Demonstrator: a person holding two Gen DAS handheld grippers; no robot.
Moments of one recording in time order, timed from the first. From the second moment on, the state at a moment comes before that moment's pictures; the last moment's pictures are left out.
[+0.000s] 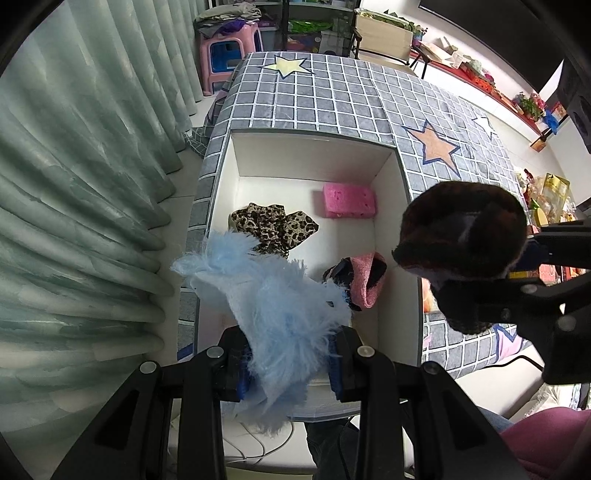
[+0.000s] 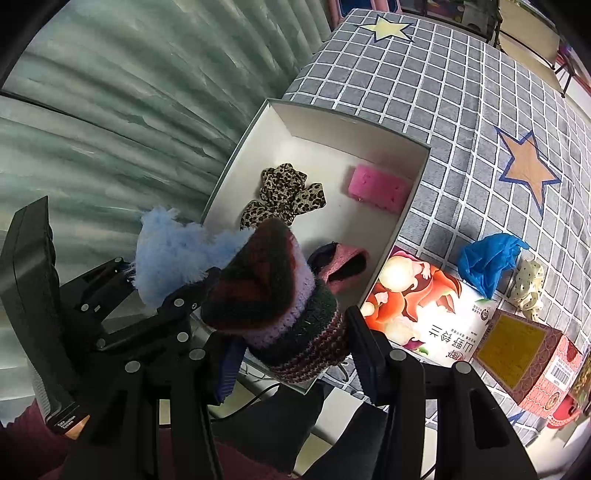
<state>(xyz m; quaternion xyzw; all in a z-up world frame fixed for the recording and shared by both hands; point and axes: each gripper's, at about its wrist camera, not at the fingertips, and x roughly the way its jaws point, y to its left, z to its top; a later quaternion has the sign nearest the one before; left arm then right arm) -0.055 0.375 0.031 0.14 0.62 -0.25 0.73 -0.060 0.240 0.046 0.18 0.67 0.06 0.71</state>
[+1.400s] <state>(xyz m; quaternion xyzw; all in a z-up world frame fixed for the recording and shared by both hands) -0.031 0.355 0.016 0.08 0.68 -0.19 0.70 -0.076 0.139 0.058 0.33 0.62 -0.01 0.71</state>
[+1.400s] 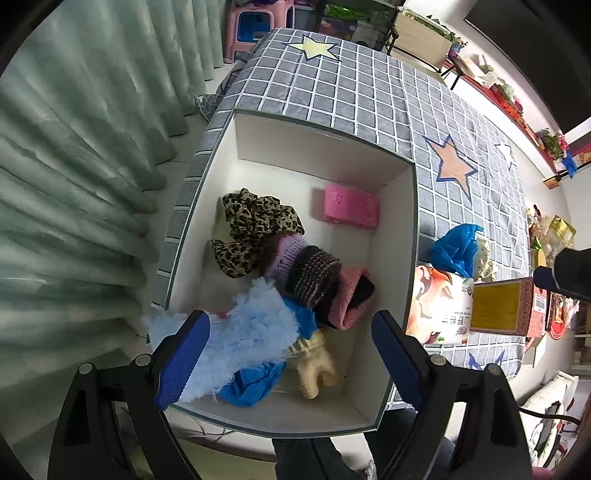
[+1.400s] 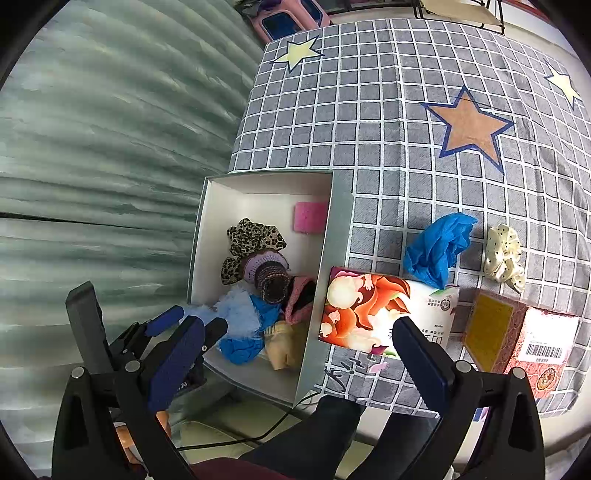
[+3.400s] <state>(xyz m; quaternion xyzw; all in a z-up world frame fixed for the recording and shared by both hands) -0.050 0.065 -0.097 0.31 0.71 -0.30 0.56 -0.127 -0.085 -0.060 0.38 0.70 -0.07 0.60</state>
